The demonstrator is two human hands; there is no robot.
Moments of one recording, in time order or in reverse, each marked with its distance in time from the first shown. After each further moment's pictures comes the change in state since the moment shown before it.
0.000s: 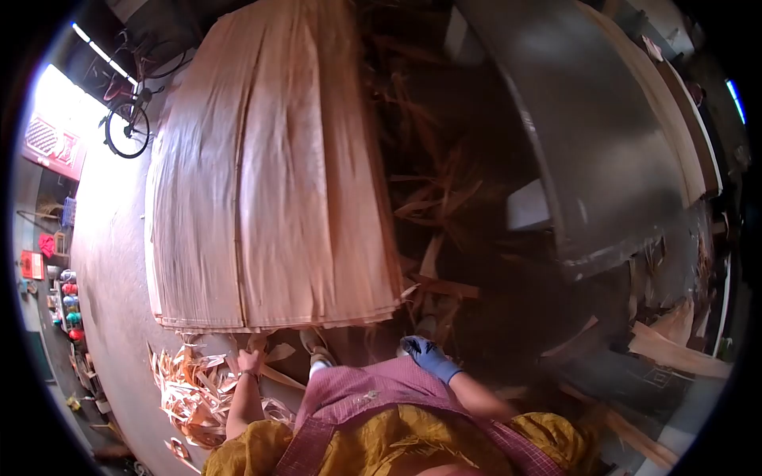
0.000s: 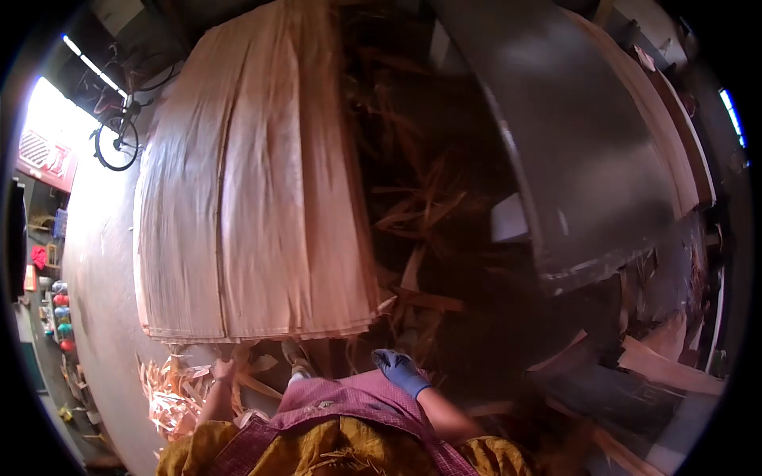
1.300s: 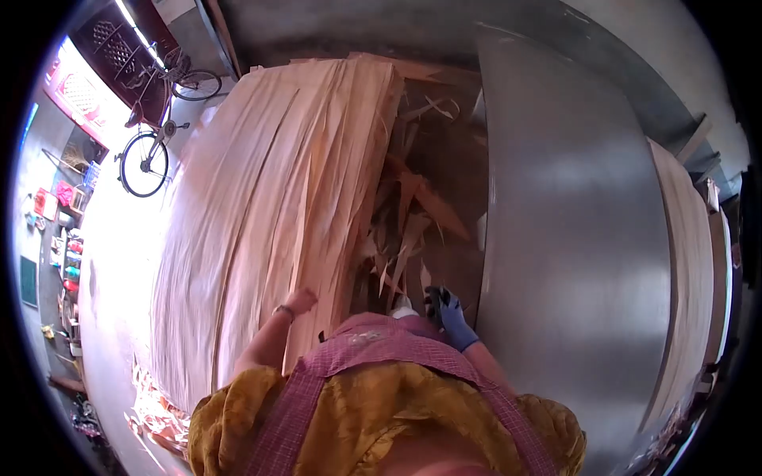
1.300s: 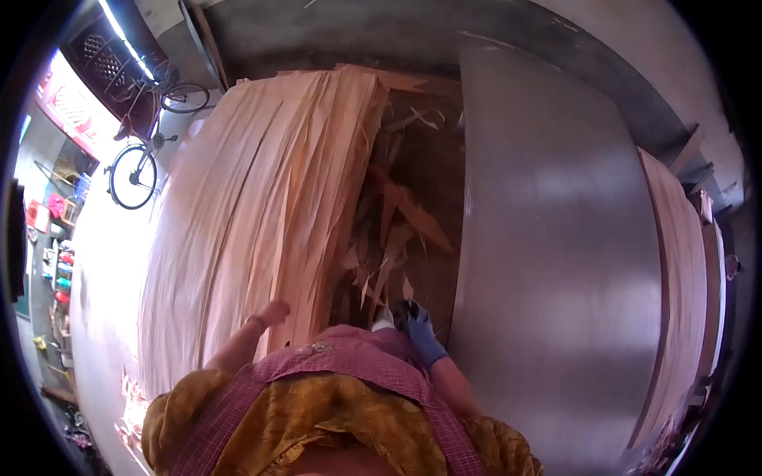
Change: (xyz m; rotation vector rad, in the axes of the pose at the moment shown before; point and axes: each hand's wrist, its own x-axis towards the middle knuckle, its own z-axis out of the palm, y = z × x) left_hand 0.291 1.036 -0.227 -0.311 -0.267 0.760; right_hand 0.931 -0.202 -0.689 0.473 -0.080 0.016
